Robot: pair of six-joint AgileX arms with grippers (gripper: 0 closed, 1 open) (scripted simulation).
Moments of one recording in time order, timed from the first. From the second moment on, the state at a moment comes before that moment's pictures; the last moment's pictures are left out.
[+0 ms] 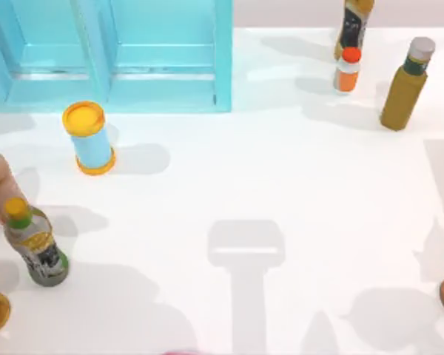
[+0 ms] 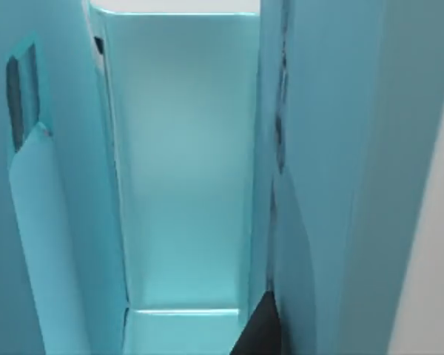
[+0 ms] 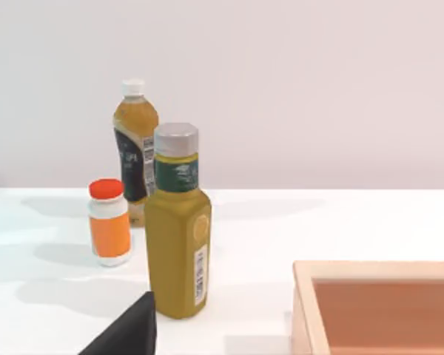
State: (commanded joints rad) left arm 0.41 2.40 1.36 0.91 0.49 0.06; right arm 0.00 0.00 0.00 0.00 0.00 0.00
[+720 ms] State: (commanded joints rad) left arm 0.60 1.73 1.01 0.52 0.68 0.09; right arm 0.00 0.00 0.00 0.00 0.00 0.00
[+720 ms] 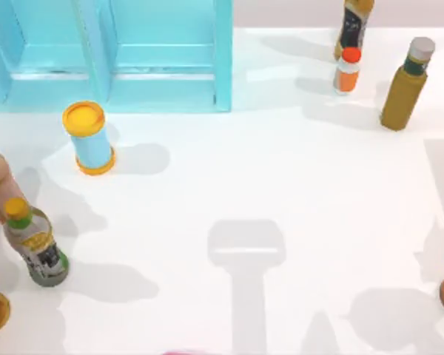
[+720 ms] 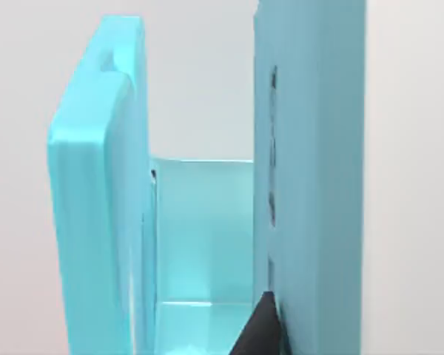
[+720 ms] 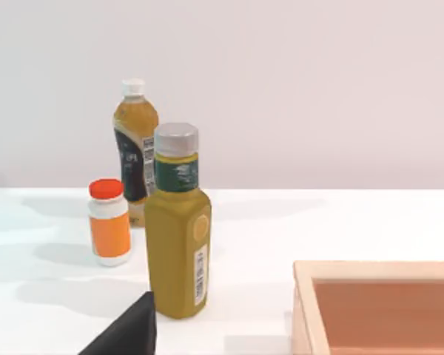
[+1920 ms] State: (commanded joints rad) left arm 0.44 1.42 0.92 0.33 0.65 -0.11; right arm 0.00 0.00 0.00 0.00 0.00 0.00
